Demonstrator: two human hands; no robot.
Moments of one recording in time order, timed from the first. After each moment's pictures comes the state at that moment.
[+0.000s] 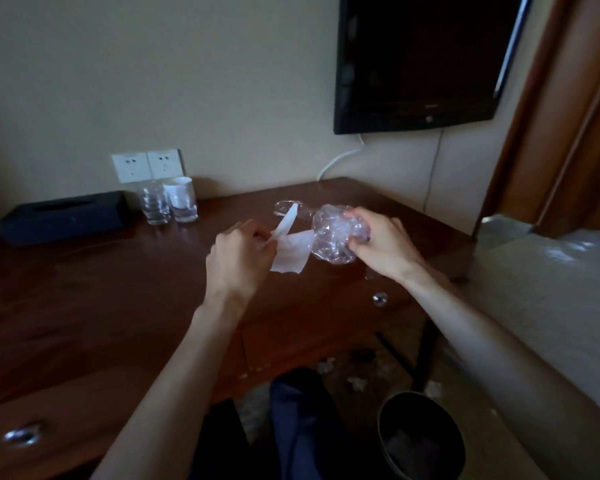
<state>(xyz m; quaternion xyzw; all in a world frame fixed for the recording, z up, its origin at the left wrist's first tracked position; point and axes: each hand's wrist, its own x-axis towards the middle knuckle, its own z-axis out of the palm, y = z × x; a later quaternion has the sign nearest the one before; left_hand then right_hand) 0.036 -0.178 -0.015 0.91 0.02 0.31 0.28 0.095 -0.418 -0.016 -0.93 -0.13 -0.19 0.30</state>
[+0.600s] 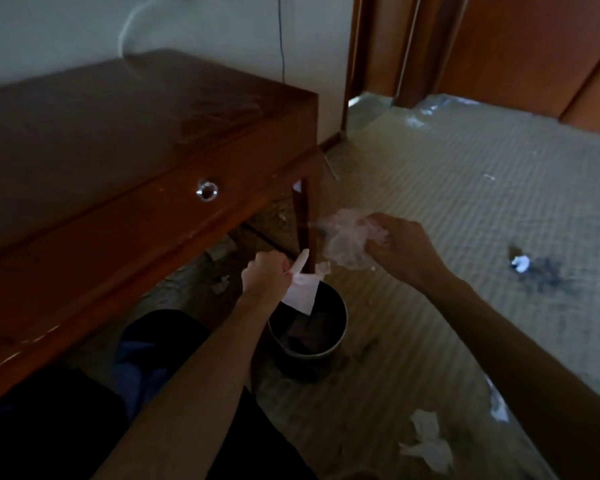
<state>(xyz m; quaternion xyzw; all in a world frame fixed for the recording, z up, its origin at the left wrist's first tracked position) 0.073 -0.452 -0.292 0.97 -0.13 -0.07 0.18 -0.020 -0.674 -0.233 -0.94 0.11 -0.11 0.30</state>
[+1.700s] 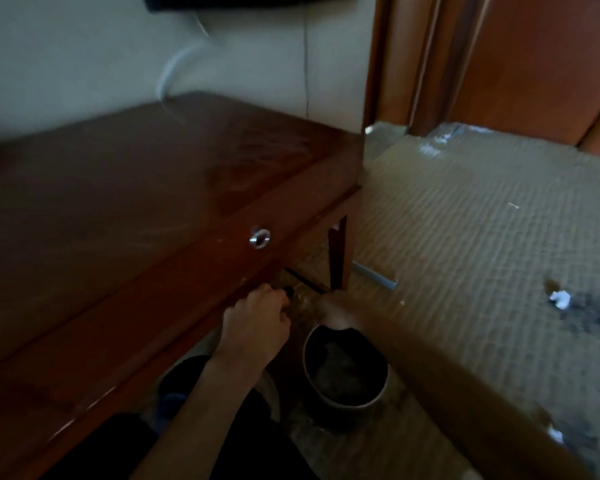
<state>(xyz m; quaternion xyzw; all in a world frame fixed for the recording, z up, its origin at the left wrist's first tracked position) 0.076 -0.349 -0.217 0.97 -0.19 -0.06 0.11 0.110 -0.549 -0.304 -0.96 0.03 0.21 0.19</state>
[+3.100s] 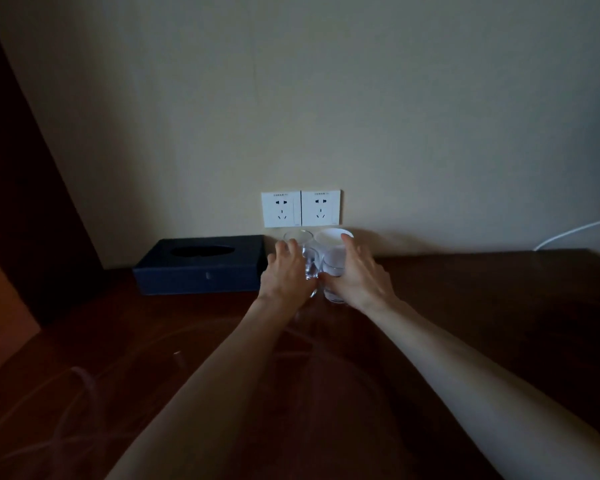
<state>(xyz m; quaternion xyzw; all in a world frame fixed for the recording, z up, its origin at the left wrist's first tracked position) 0.326 0.142 -0.031 0.95 0.19 0.18 0.16 0.391 0.009 -0.036 -0.92 -0.23 -0.06 0.30</state>
